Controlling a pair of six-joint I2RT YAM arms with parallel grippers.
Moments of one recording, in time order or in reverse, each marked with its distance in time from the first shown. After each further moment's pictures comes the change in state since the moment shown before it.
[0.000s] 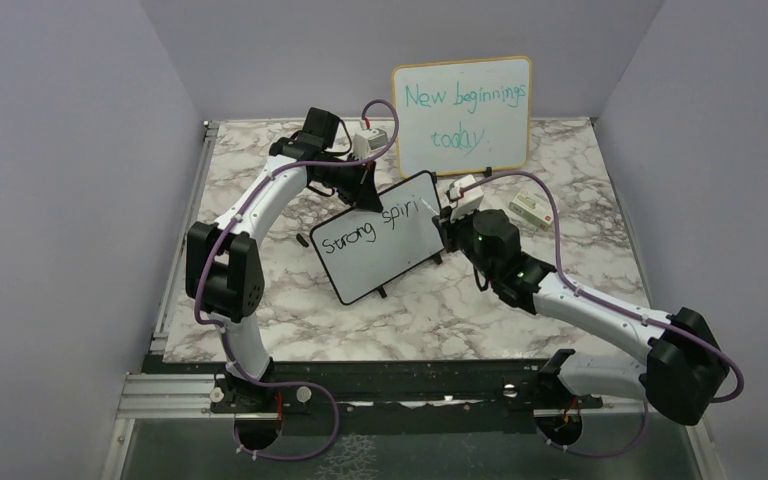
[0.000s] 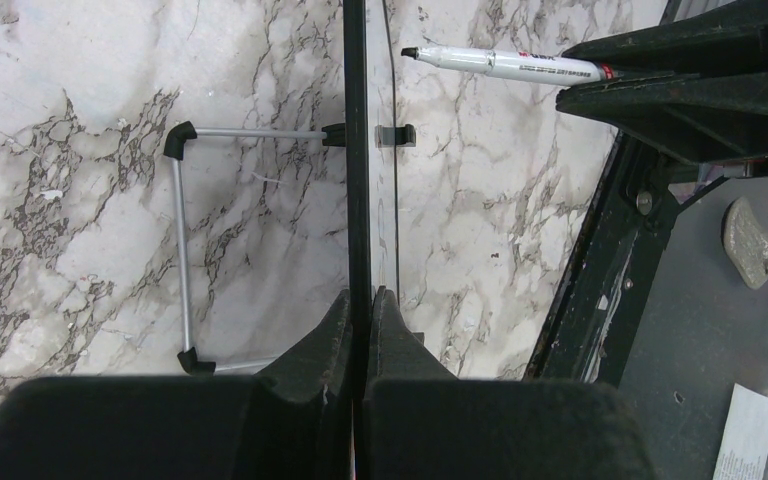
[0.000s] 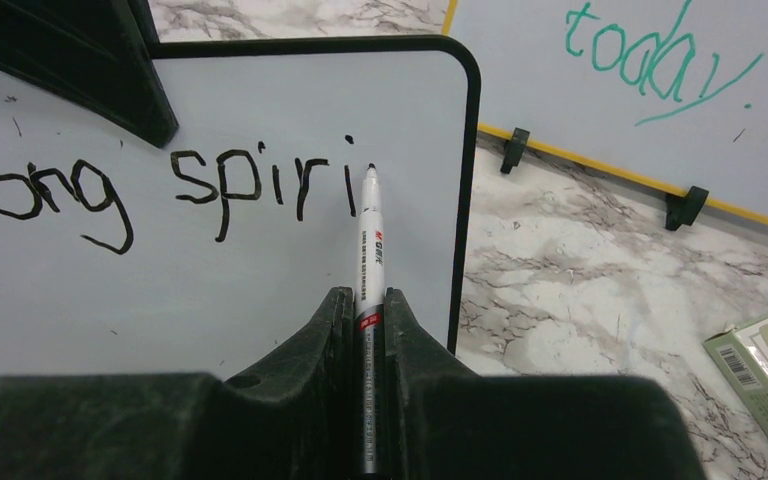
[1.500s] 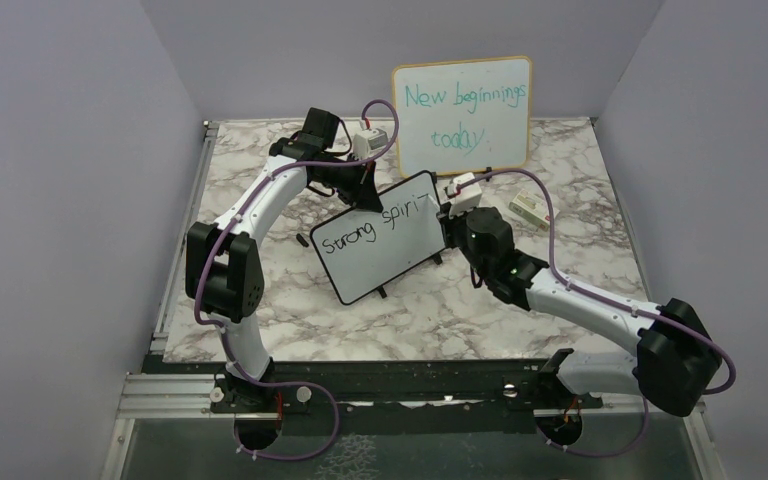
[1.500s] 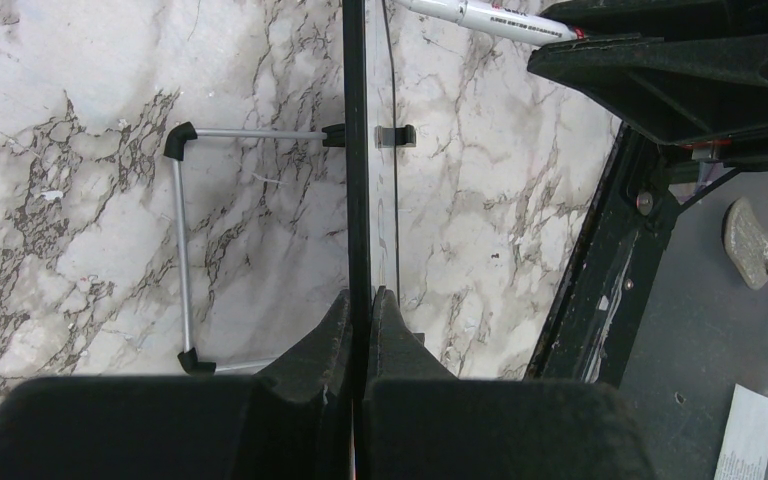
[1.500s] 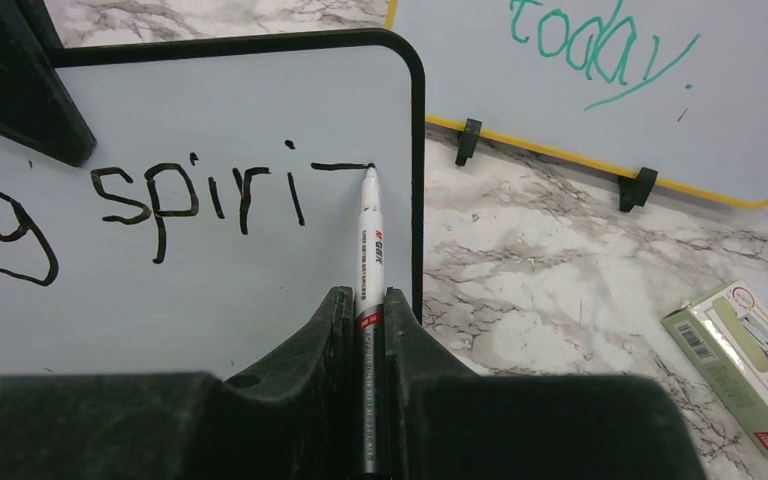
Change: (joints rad) left arm 0.000 -0.002 -0.003 0.003 0.000 0.000; right arm 0.002 0.058 0.019 0.031 0.110 -0.012
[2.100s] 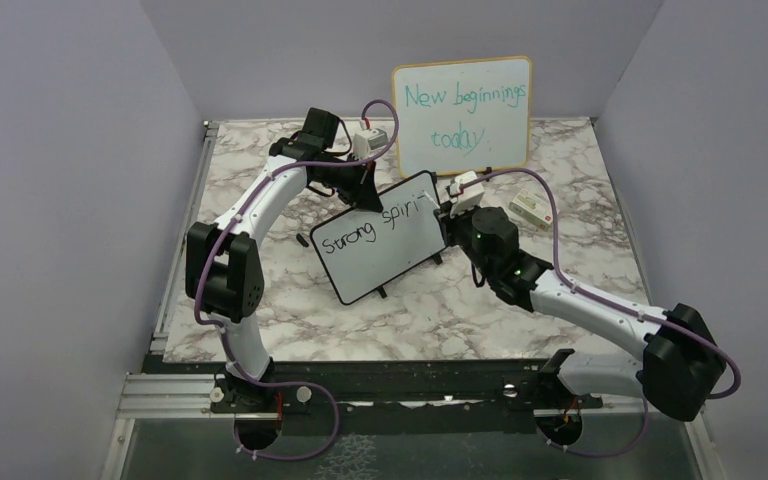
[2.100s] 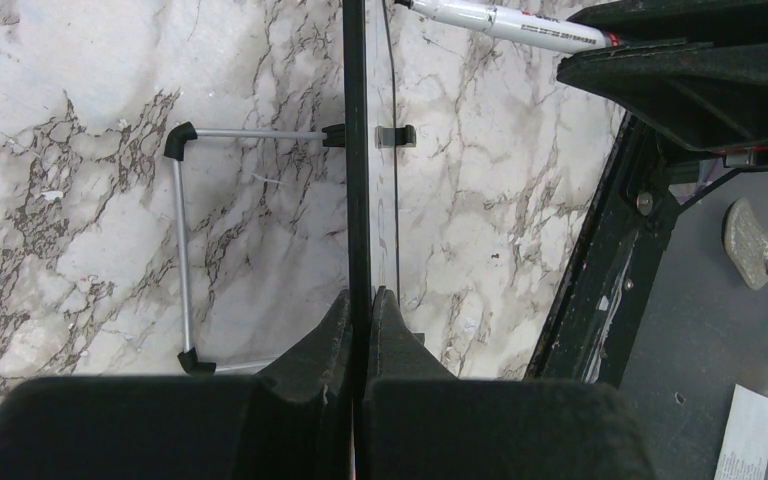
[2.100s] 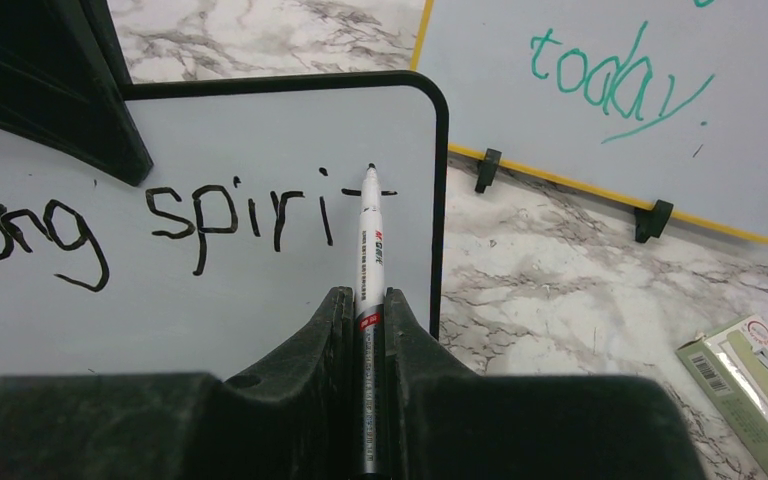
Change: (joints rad) left arm 0.000 0.000 0.000 0.002 0.000 -0.001; right arm 0.000 -0.035 0.000 0.023 -0.054 -0.010
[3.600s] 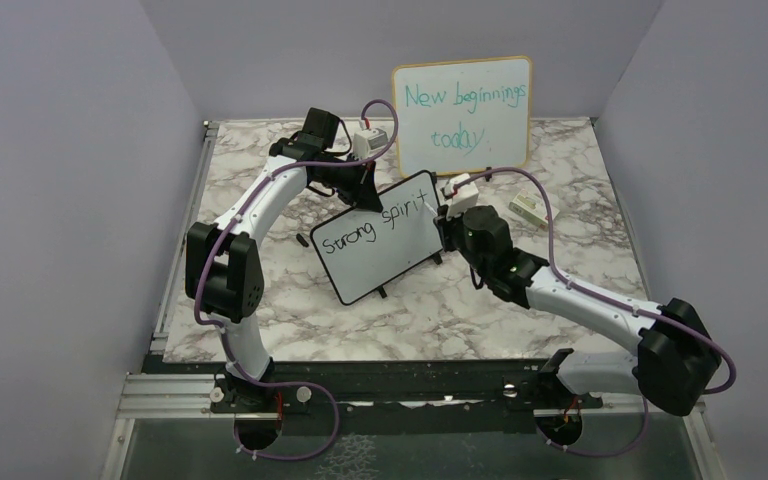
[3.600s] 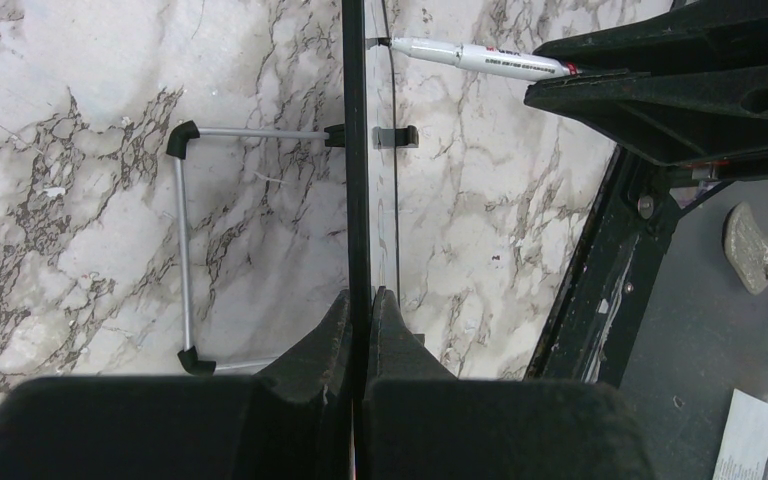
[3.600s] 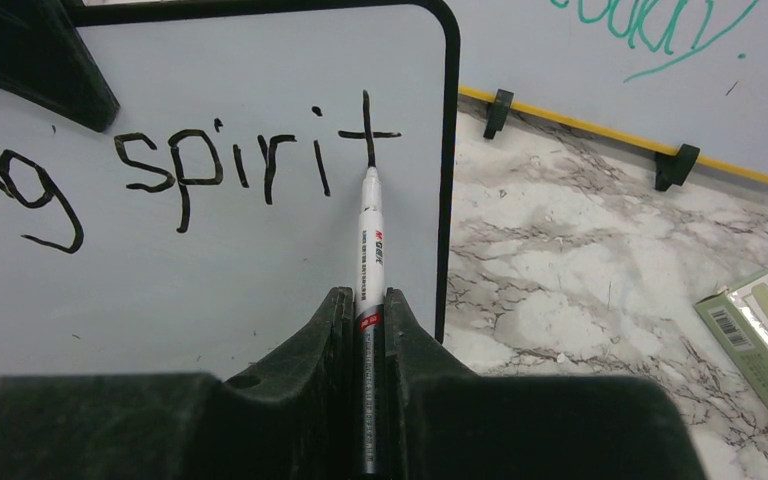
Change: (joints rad) left arm 0.000 -0.002 -0.002 0.004 0.000 -0.011; right arm 0.000 0.041 0.026 -0.103 0.000 0.058
